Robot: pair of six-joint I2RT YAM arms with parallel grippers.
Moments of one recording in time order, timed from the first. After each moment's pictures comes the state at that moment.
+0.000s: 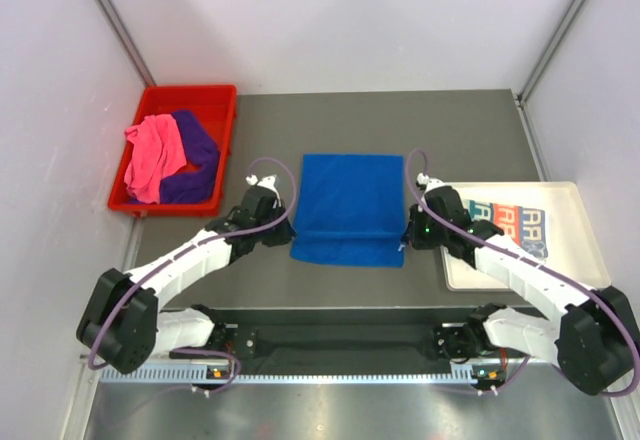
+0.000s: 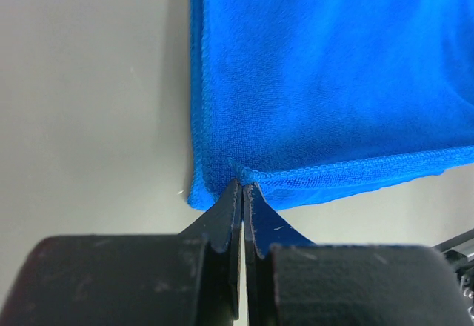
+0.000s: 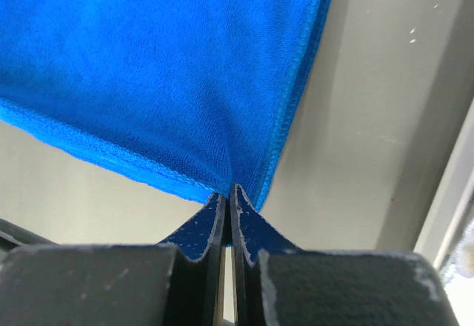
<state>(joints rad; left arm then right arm) -0.53 1.22 0.64 -0.23 0.04 -0.64 0.49 1.08 0.60 -0.35 -0.06 0.45</state>
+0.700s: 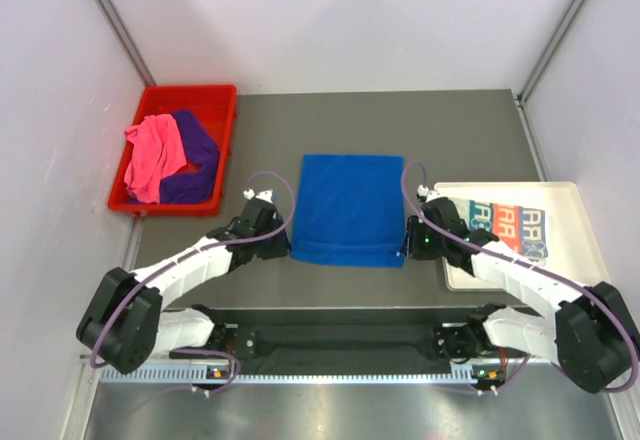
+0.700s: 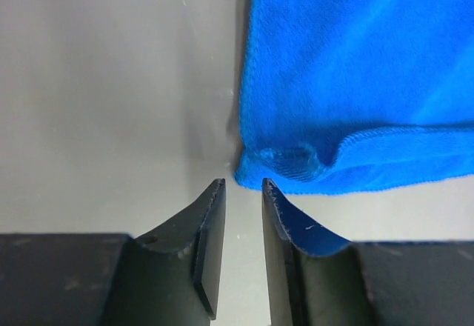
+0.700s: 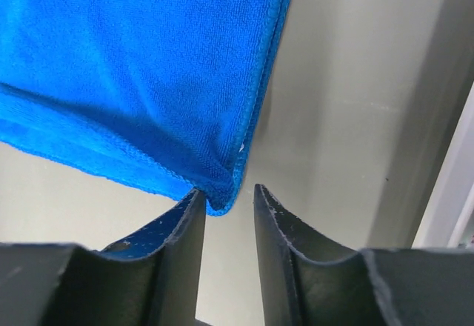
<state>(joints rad) -0.54 1.22 0.54 -0.22 0.00 -0.66 0.51 1.10 0.50 -0.30 -0.02 0.48</state>
